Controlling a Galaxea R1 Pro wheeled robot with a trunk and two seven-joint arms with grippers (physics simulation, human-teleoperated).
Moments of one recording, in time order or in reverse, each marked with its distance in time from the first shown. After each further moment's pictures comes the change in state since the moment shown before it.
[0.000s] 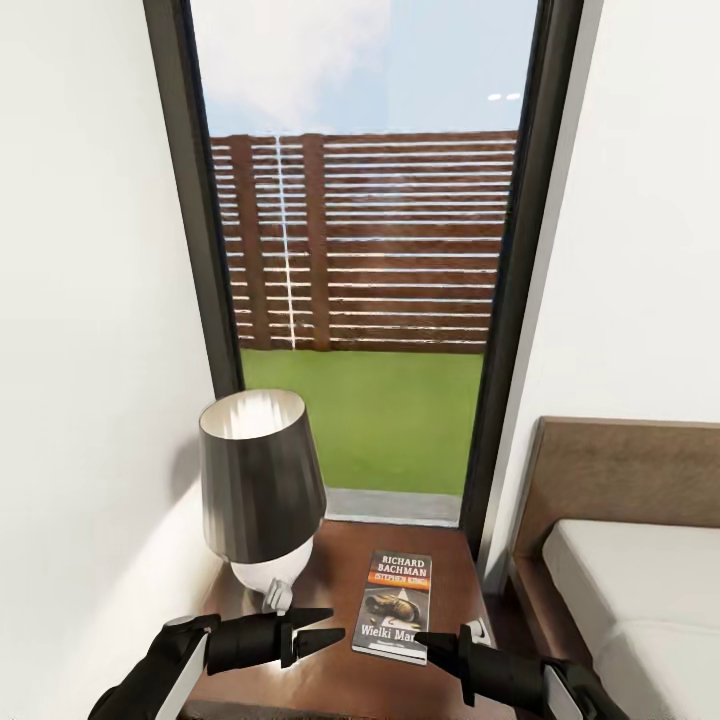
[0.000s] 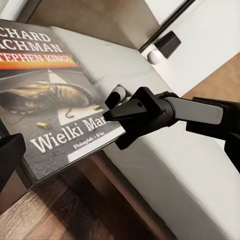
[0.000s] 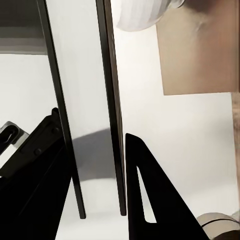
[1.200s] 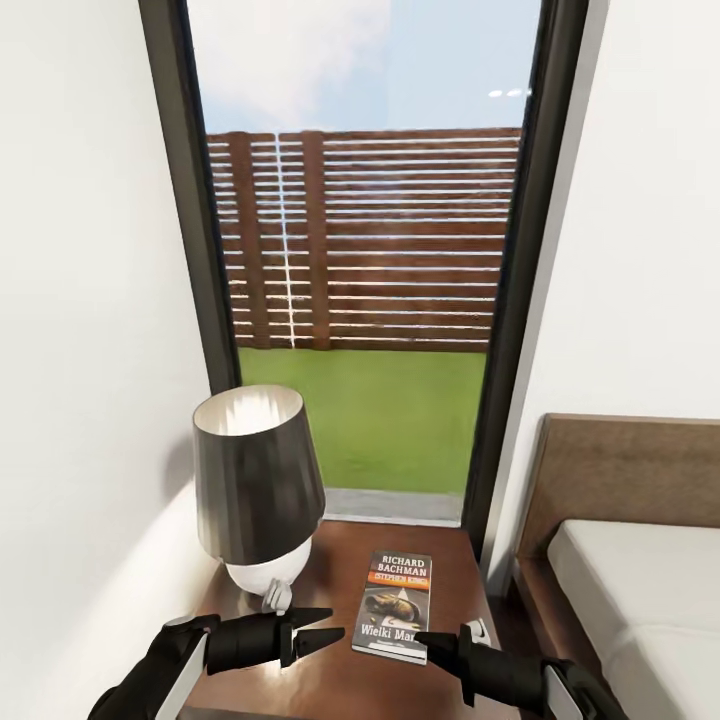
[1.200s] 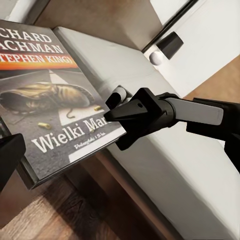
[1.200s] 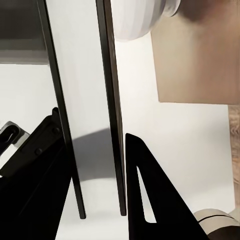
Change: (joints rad) left arm 0.000 0.000 0.003 0.002 0.001 -0.002 0.000; right arm 0.000 0.000 0.000 -0.001 -0.001 0.001 0.000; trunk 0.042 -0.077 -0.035
